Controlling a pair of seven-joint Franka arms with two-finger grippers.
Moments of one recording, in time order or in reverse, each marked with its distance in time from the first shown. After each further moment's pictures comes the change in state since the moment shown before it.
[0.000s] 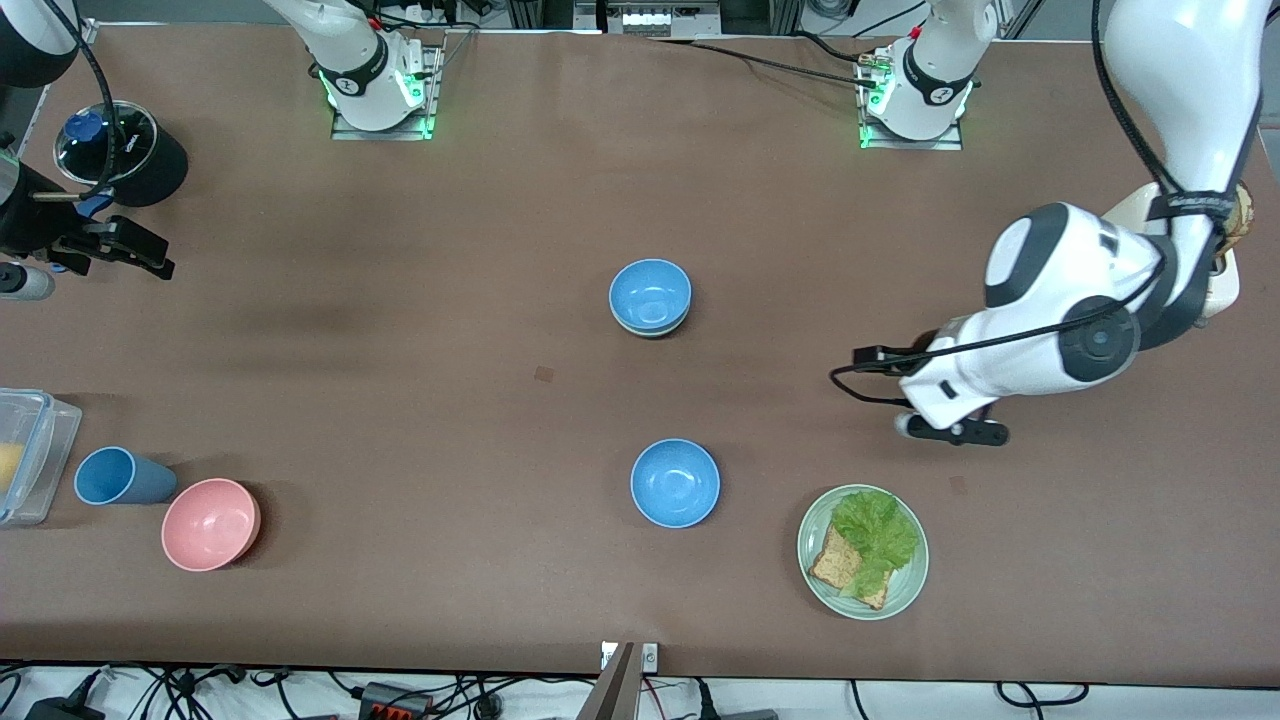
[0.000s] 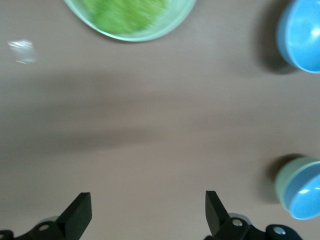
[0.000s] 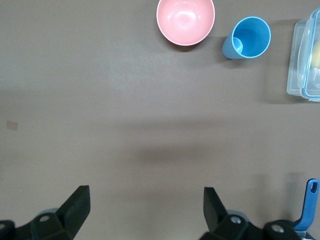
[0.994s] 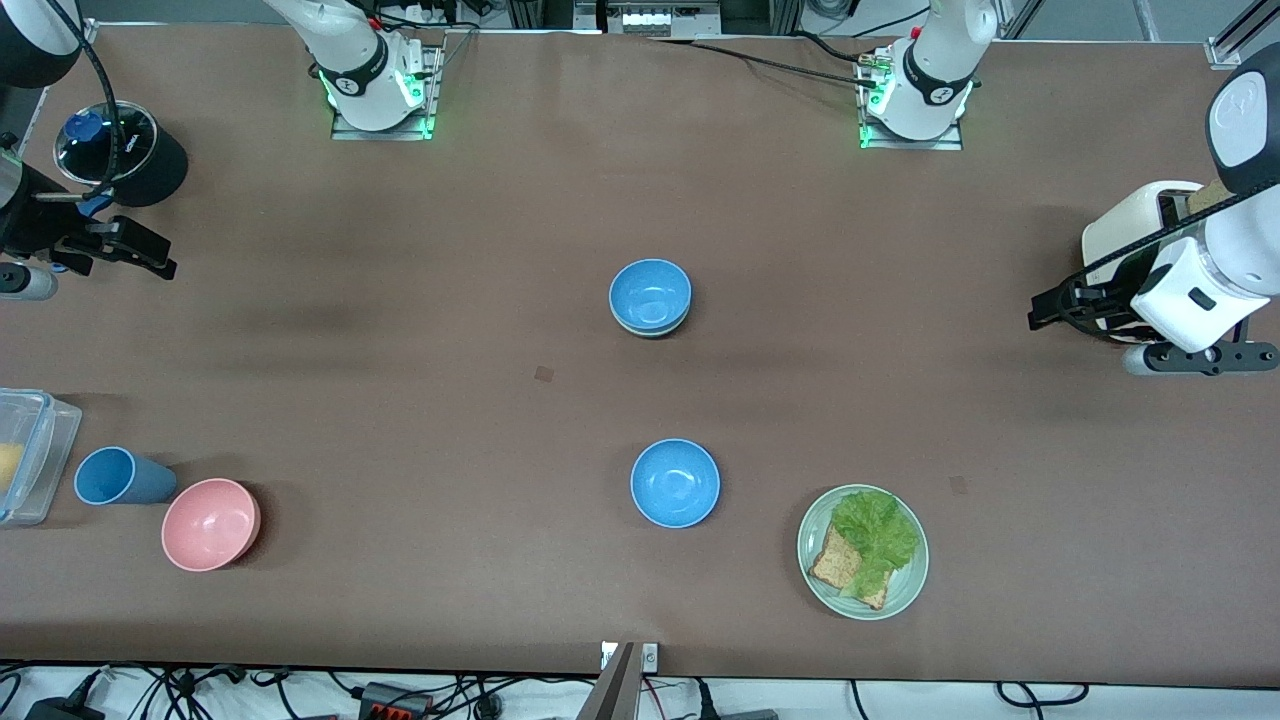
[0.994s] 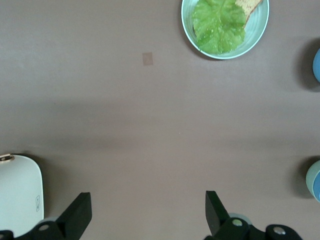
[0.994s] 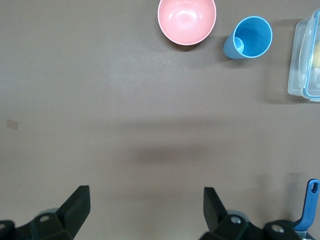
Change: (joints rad) left arm -0.207 -0.342 0.476 -0.058 -0.153 -0.139 0.175; right arm 0.002 0.000 0.001 -0.002 0.000 0.000 0.000
